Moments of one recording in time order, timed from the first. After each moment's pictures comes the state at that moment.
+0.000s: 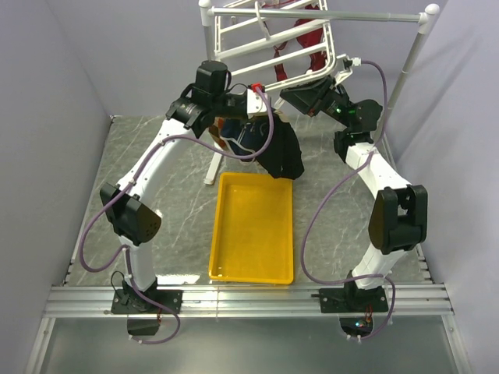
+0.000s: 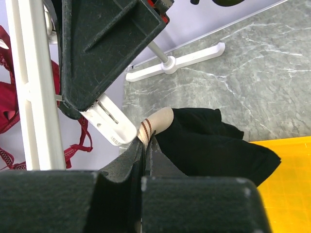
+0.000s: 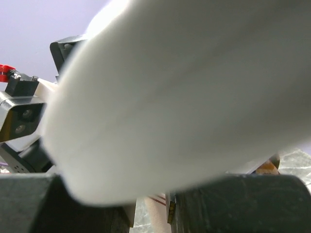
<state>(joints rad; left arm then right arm) -0.53 1.92 2.14 -0.53 0.89 0.82 0.14 1.72 1.38 1.04 -0.94 1.07</state>
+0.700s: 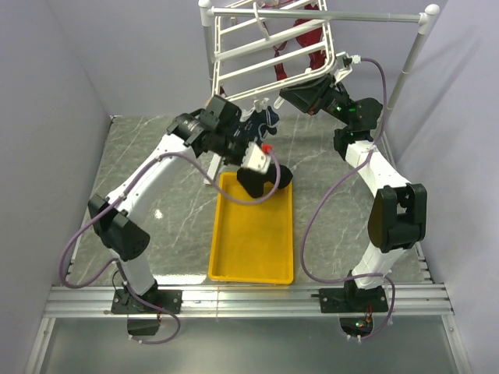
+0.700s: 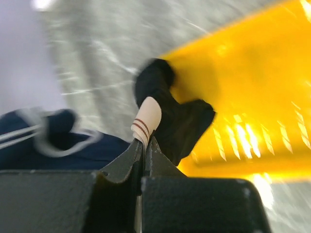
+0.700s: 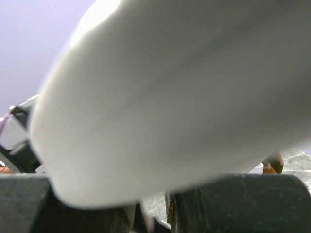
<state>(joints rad) -0.61 1.78 1.95 -1.00 0.62 1.26 0.14 1.74 1.42 1.06 -0.97 1.10</state>
